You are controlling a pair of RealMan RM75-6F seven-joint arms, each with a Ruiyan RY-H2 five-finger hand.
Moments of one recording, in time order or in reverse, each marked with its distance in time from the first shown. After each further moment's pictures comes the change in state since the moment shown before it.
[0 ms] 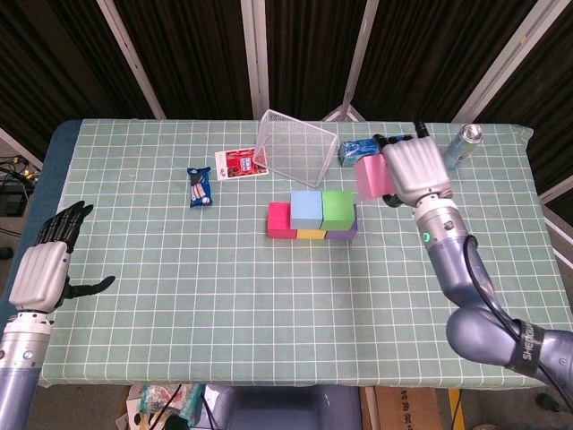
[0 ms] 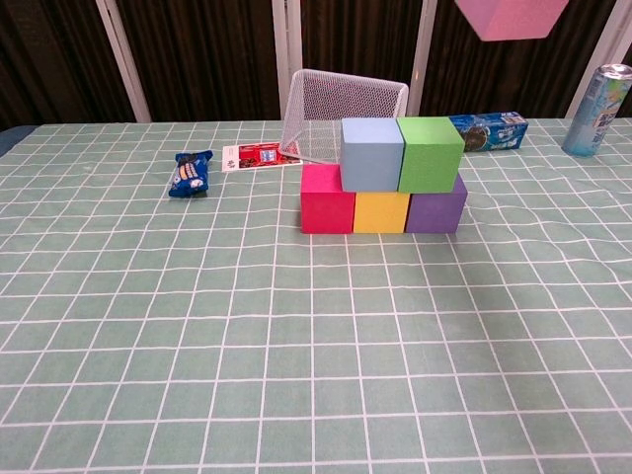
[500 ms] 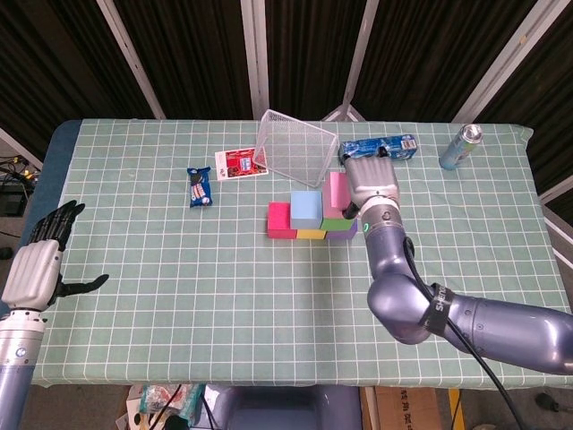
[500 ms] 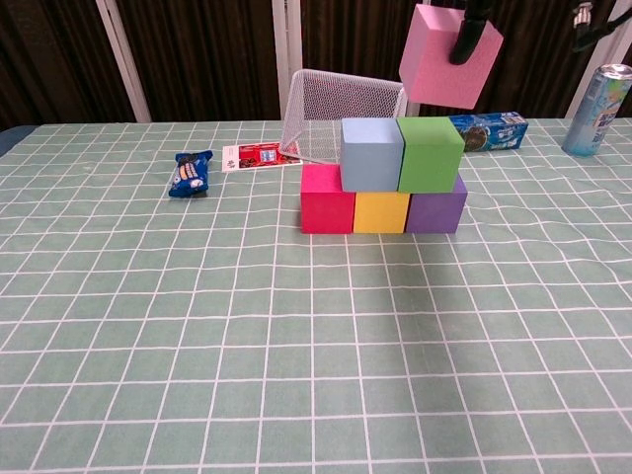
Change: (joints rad) left arm 0.009 0.022 -0.017 0.015 -0.026 -0.024 -0.045; right arm 0.257 -0.229 0.039 0.179 0.564 0.106 -0.135
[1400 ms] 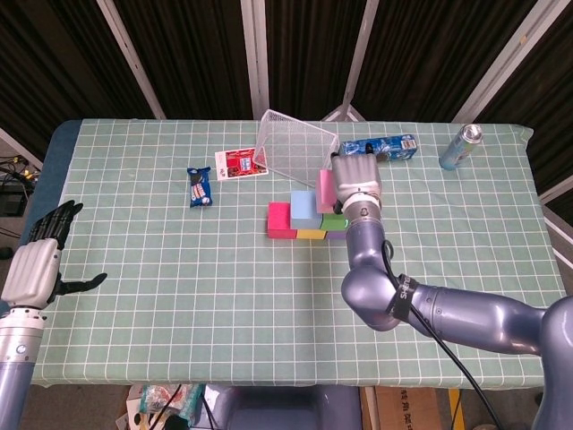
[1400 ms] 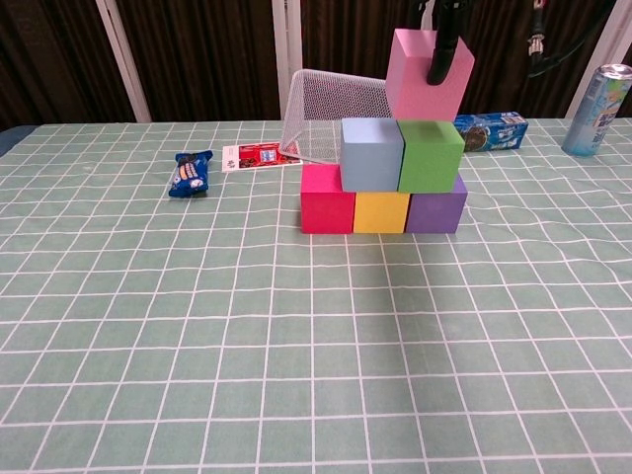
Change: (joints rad) left arm -0.001 -0.009 -0.014 0.017 -0.031 -0.017 0.010; right arm 0.007 -0.152 -0.023 0.140 -0.094 0.022 -0.065
